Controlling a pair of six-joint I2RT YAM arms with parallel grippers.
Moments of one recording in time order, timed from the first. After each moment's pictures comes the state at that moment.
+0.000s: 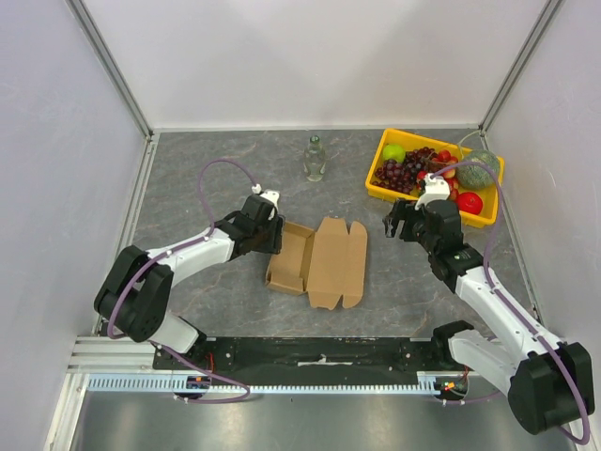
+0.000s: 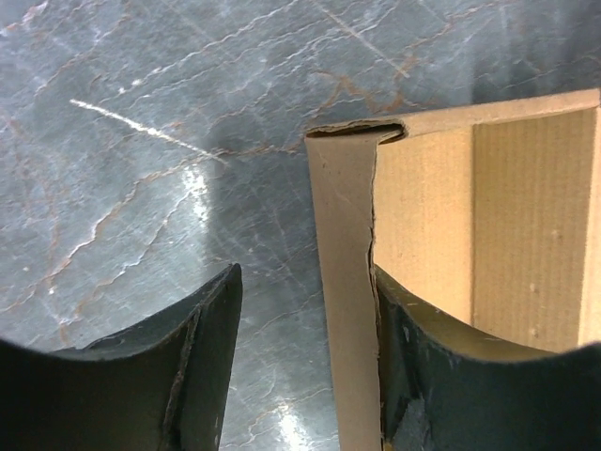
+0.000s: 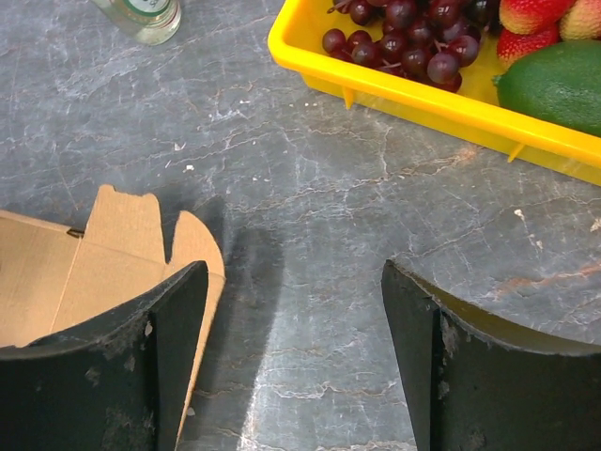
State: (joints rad) left arm -0.57 1.49 0.81 -0.22 -0.08 -0.29; right arm 0.28 0.96 0.58 -0.07 0.06 0.30
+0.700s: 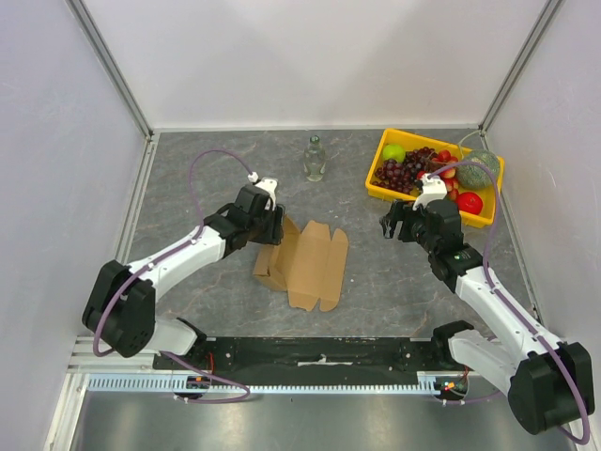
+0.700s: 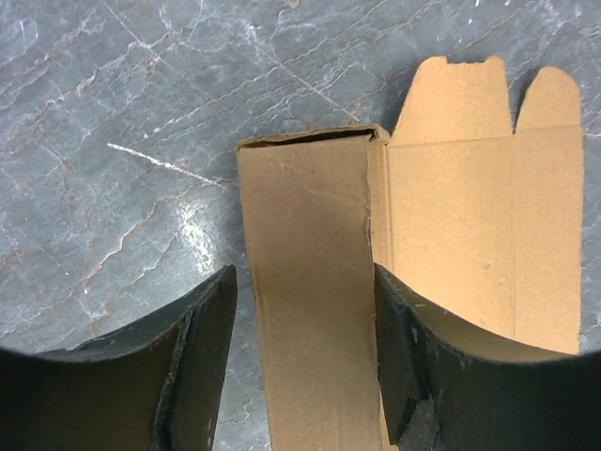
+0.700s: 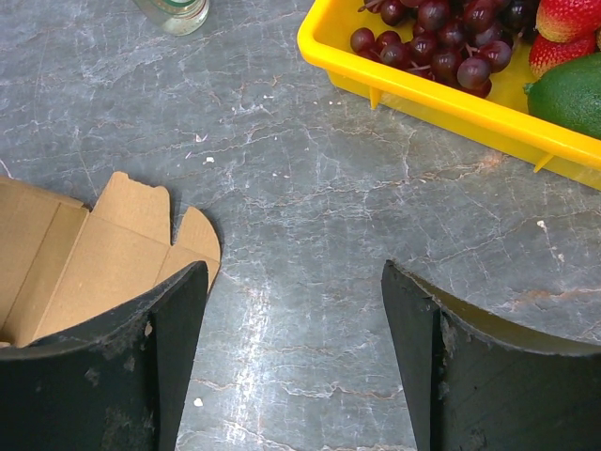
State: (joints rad) left arm -0.57 1.40 0.88 -0.31 -0.09 -0.28; right arm 0.28 0.96 0.58 -0.06 -0.01 0.27
